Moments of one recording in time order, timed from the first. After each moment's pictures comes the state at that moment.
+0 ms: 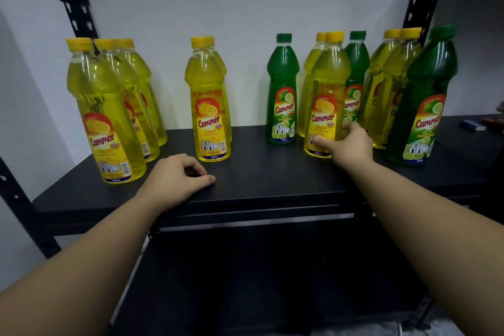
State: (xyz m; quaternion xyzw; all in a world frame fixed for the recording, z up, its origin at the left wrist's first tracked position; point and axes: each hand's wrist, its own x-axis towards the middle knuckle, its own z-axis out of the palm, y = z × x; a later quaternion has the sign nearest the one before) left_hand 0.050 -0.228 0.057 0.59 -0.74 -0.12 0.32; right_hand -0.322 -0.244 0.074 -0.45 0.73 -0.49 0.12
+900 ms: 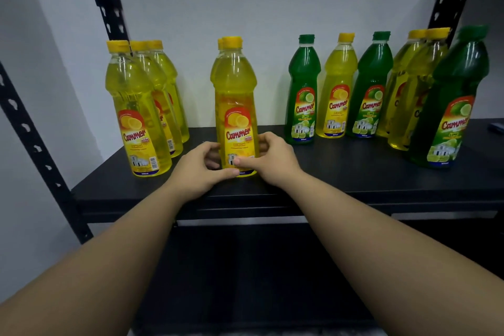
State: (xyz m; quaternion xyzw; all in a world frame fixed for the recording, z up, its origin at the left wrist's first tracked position) left_hand 0.056 -0.222 0.061 0.55 -0.72 -0.21 0.37; right_hand -0.150 -0.228 0.068 -0.66 0.55 -0.44 0.25
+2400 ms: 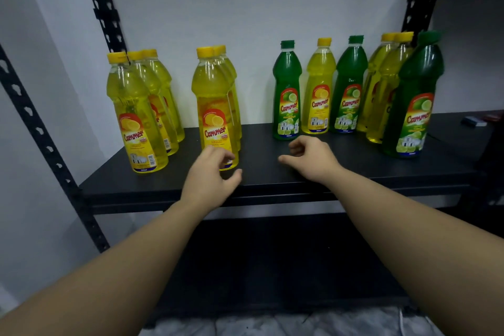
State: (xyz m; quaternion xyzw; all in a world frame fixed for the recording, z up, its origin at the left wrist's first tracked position) left_hand 0.004 -0.169 0.049 0.51 -0.75 -0.01 0.41; right_hand -0.257 -0.194 0.071 -0.65 0.63 -0.38 0.18
